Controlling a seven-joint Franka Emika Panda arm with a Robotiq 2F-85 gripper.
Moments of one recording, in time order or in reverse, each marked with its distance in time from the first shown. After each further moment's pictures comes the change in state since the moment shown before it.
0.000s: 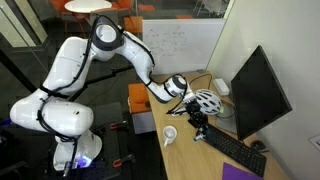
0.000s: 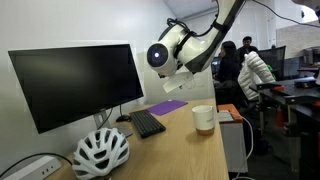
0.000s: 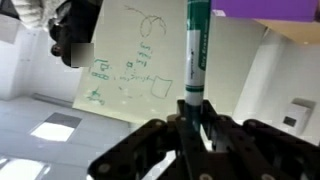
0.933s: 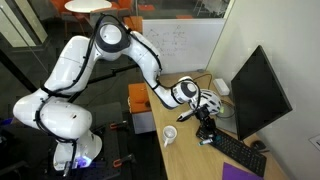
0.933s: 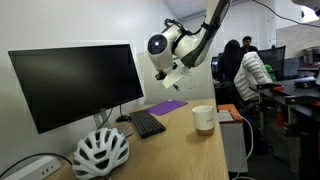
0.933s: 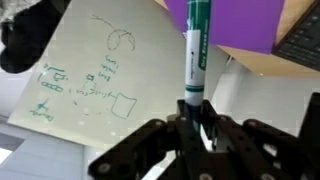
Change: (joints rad) arm -0.138 -0.054 -0.005 0.002 -0.005 0.269 -0.229
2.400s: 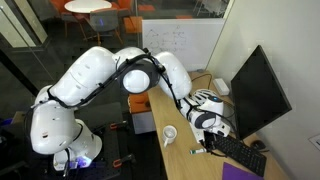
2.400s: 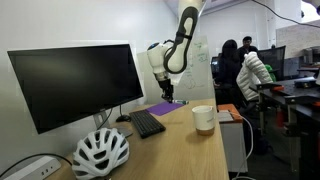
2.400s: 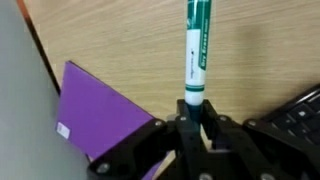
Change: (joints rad) arm -0.810 -0.167 0.676 0.240 0.374 0.065 -1.305
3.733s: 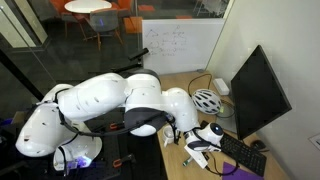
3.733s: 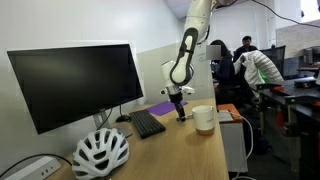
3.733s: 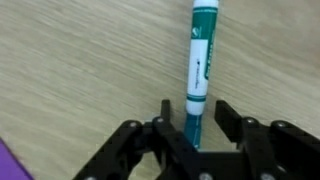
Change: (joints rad) arm -0.443 0.153 0.390 0.072 0.096 0.028 -0.881
